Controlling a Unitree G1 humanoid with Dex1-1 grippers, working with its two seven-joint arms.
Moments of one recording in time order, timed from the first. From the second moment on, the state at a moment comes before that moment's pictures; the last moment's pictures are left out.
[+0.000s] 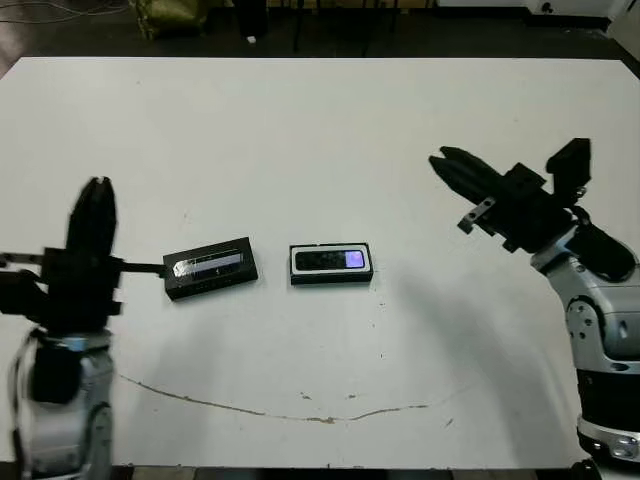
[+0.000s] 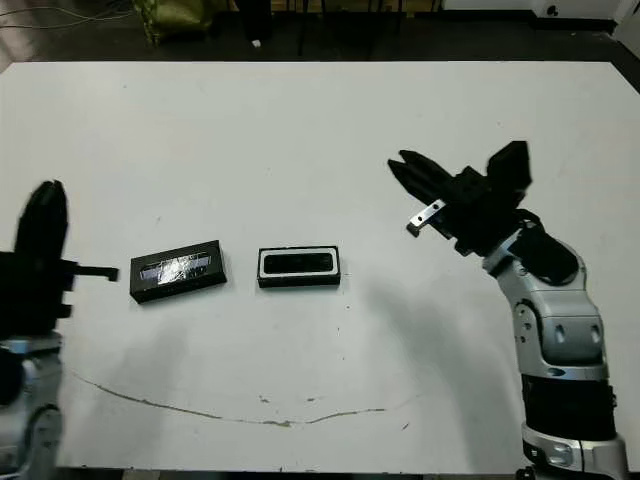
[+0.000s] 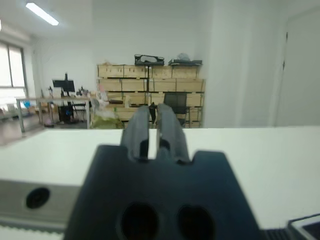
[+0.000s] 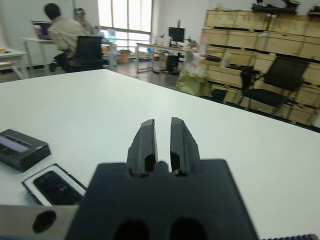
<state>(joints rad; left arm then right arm) 0.05 0.40 0.29 -0.31 -0.32 -0.13 -0.30 -0.36 -0.47 -0.15 -0.10 0.36 0.31 0.63</state>
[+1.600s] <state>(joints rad) -0.63 0.86 -0.10 0.42 -0.23 0.08 -1.45 -0.34 -0.50 -0.17 -0.09 0.38 0.36 0.57</state>
